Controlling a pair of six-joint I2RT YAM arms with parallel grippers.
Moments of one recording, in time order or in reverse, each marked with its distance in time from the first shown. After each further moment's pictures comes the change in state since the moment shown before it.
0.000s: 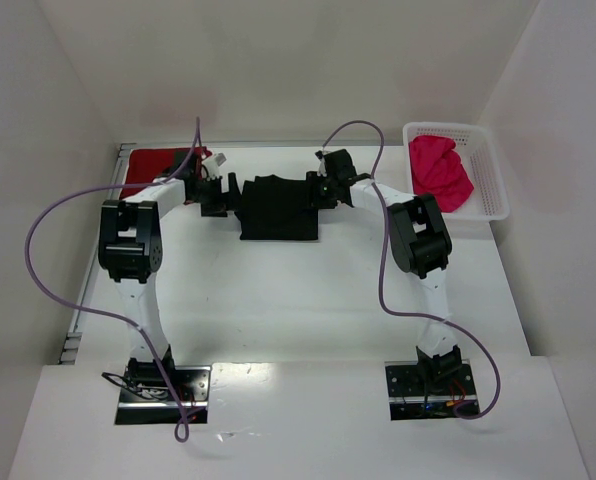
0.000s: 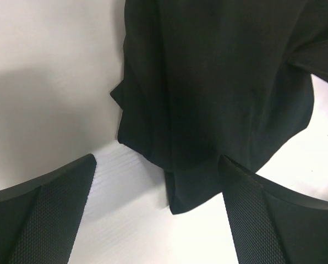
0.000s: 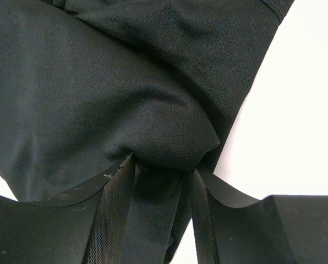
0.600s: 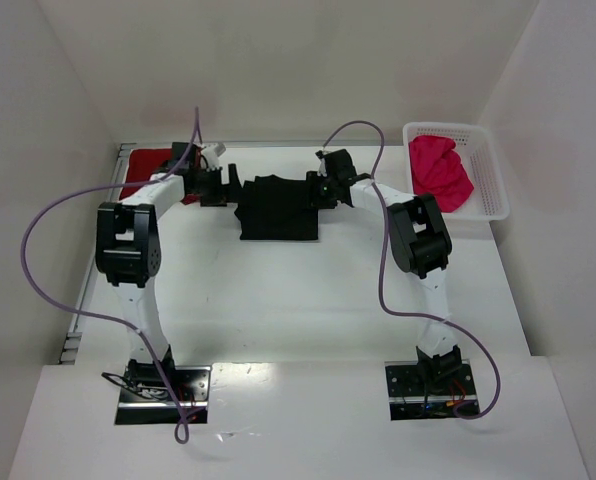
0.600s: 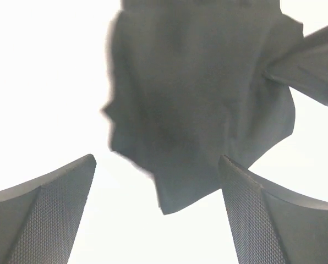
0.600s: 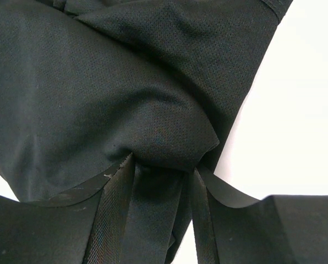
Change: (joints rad) left arm -0.035 -0.025 0.027 0.008 -0.011 0.007; right arm 0.000 0.000 0.000 0.003 0.001 0.011
